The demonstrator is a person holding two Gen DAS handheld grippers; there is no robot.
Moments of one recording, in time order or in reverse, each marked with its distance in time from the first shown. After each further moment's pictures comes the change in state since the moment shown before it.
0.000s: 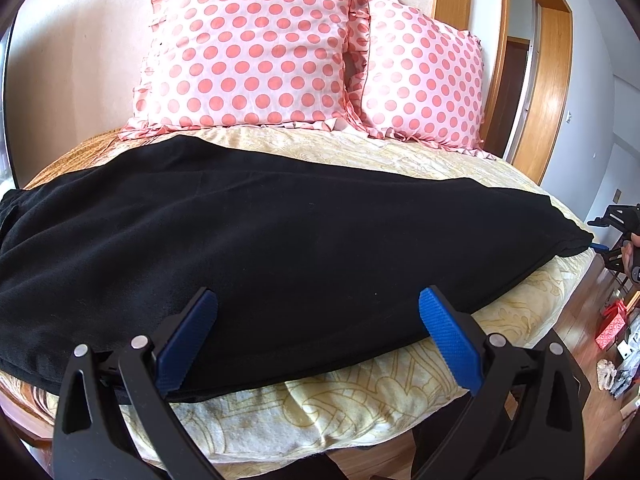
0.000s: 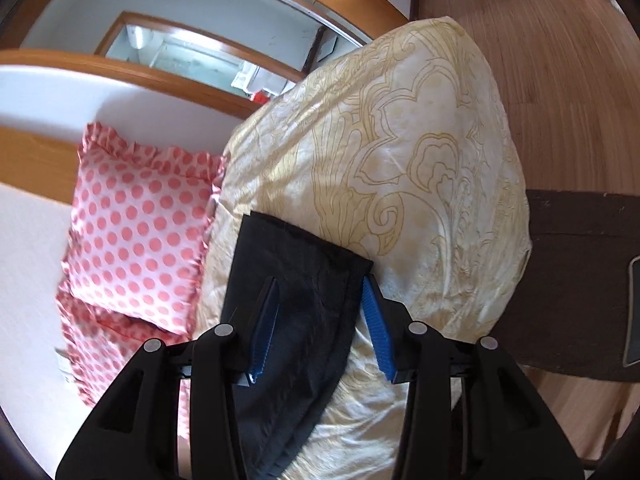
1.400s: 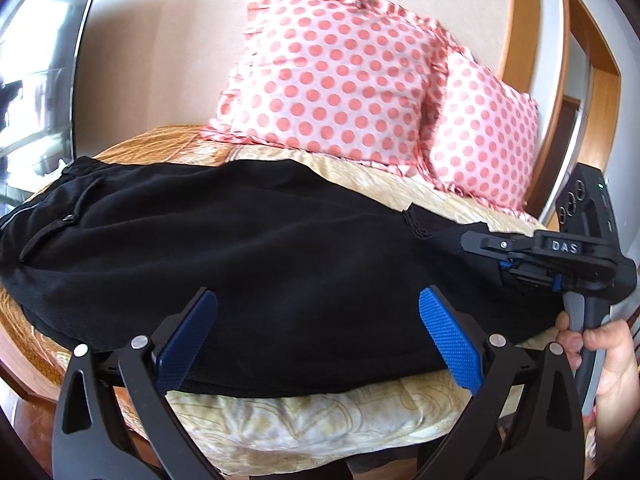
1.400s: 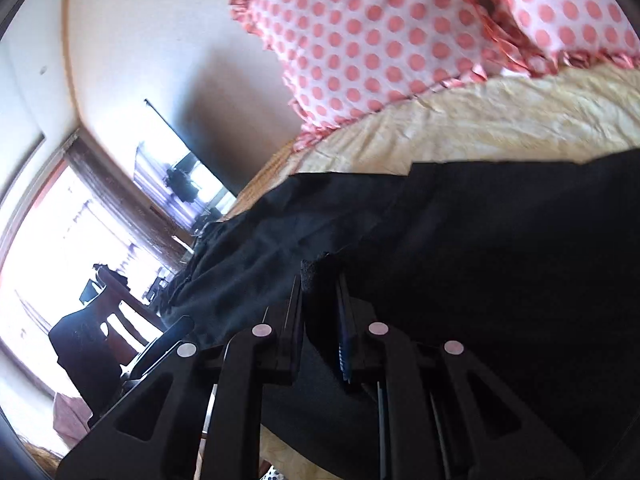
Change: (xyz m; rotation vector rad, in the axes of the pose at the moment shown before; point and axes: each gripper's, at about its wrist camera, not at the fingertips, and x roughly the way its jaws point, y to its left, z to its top) left arm -0.051 0.061 0.001 -0.214 -0.107 0.132; right arm 0.116 0.238 -0.406 -1.048 0.726 0.538
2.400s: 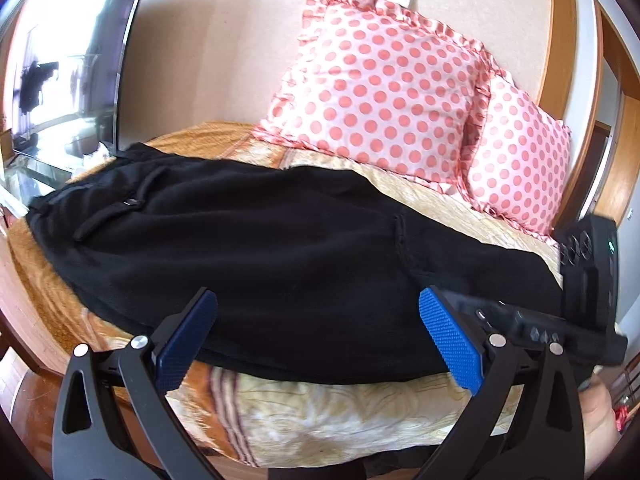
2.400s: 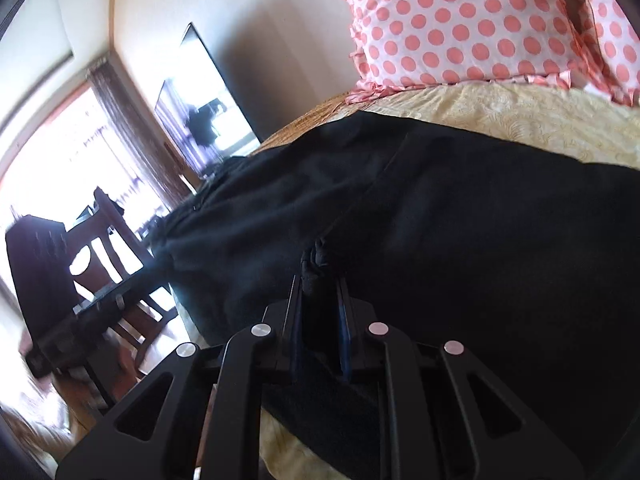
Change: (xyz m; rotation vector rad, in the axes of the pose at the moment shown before) left arm -0.025 0.036 -0.001 -0.078 -0.028 0.116; right arm 0.056 0.051 -0.044 -0.260 0.106 -0.014
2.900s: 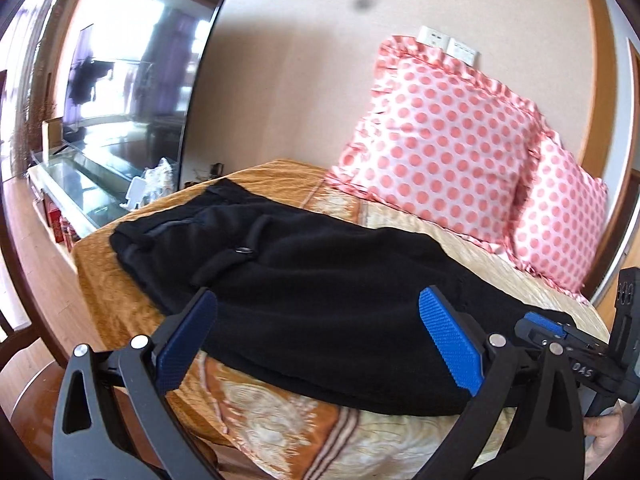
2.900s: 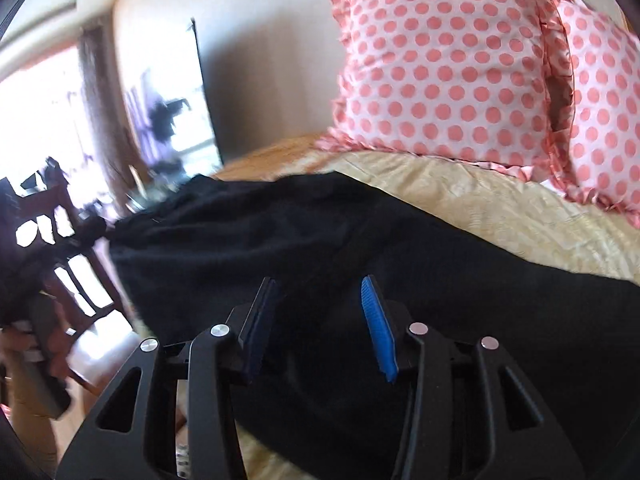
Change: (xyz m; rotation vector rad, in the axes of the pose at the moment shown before) left arm -0.035 0.067 0.027 -0.127 -0.119 0.137; right arm -0.014 0.036 0.022 -0.180 -0.083 -0.283
